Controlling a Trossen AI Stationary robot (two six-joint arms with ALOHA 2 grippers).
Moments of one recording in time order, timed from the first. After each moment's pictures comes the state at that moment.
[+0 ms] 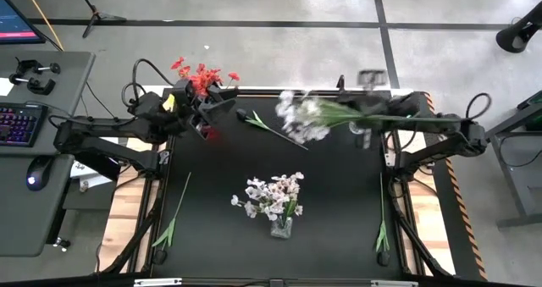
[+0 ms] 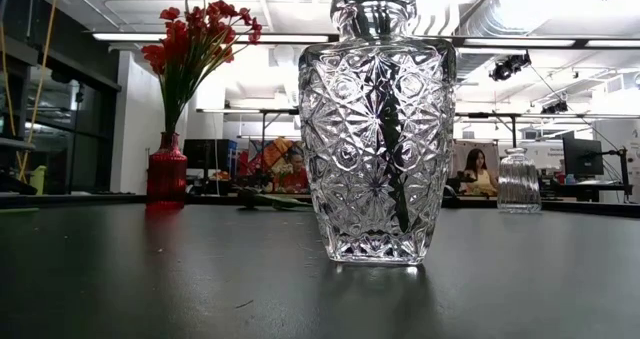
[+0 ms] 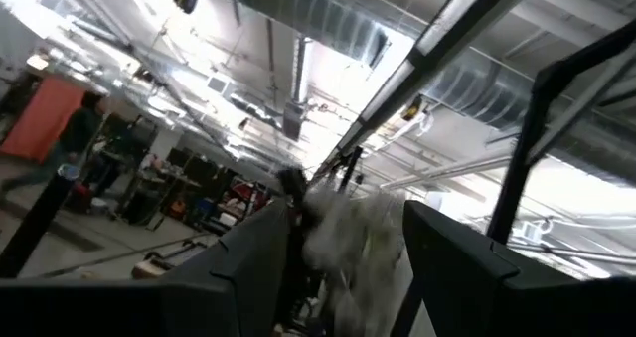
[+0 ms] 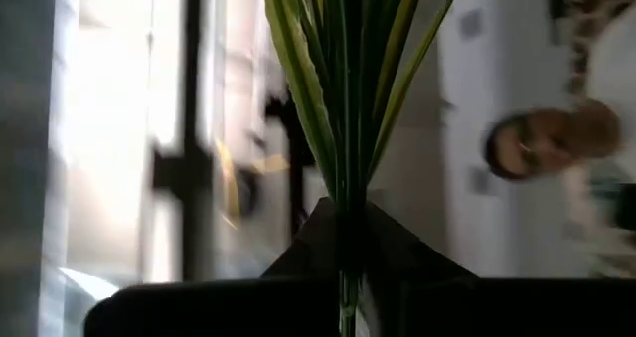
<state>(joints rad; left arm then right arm) 0.04 1.08 0.97 0.65 -0.10 -0.43 -0.27 1.30 1.01 1.57 -0.77 -3.14</state>
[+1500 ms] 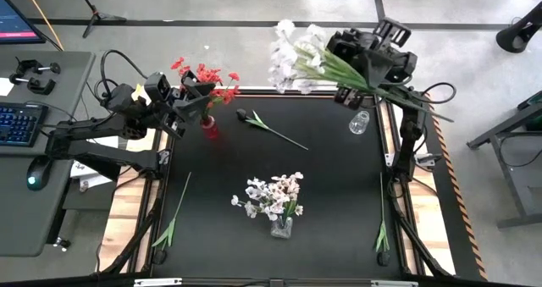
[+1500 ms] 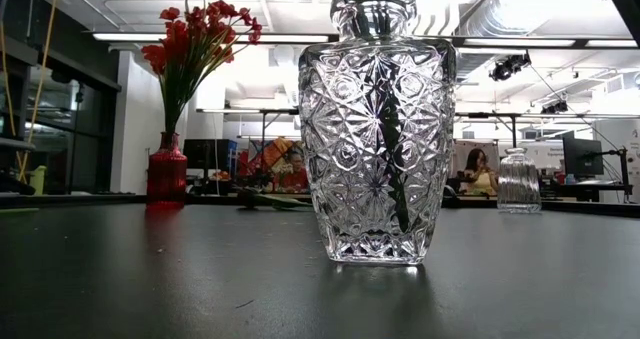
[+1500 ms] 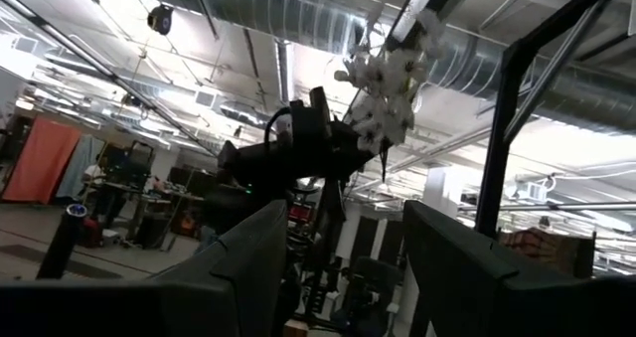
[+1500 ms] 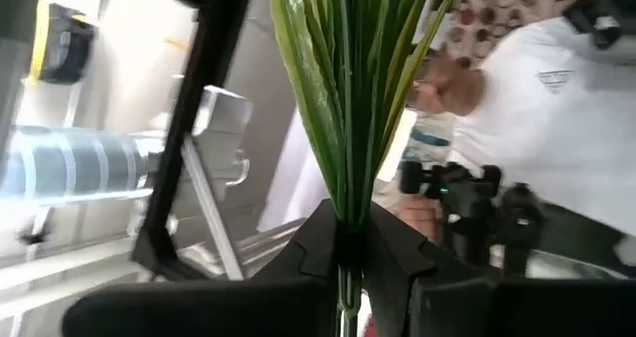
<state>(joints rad) 0.11 0.90 0.97 0.47 0.02 -0.31 -0.37 1.88 2.22 1.55 -1.12 -3.04</state>
